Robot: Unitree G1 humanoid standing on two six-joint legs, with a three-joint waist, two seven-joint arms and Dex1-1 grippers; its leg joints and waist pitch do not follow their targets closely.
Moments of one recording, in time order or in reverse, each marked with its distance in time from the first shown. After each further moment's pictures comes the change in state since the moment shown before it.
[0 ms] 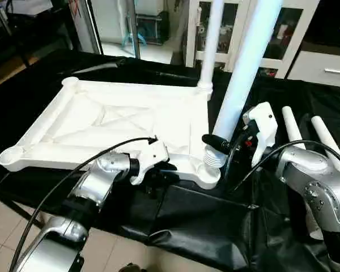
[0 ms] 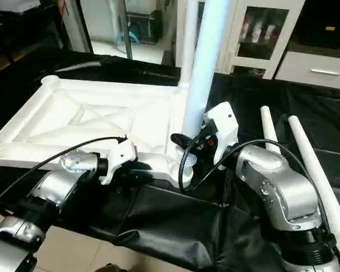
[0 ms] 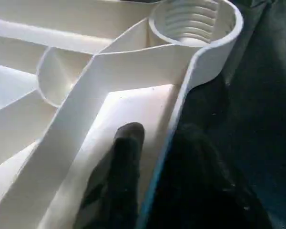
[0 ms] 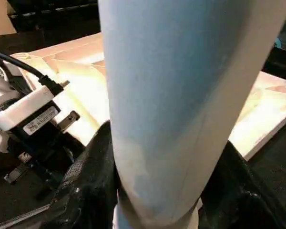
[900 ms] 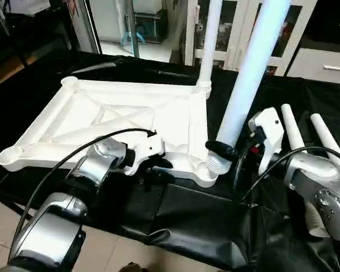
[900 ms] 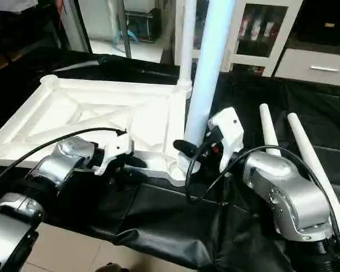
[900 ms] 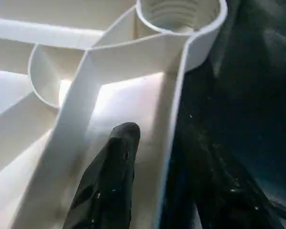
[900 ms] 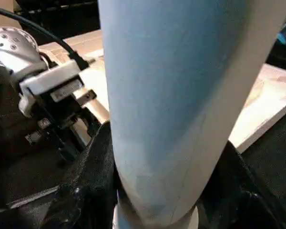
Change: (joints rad) left arm -0.200 0.012 -0.024 0.299 0.009 -0.120 -0.126; right arm 0.062 -0.043 -0.032 -0.089 0.024 0.026 0.025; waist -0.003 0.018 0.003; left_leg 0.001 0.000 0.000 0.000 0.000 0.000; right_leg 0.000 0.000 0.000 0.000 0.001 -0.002
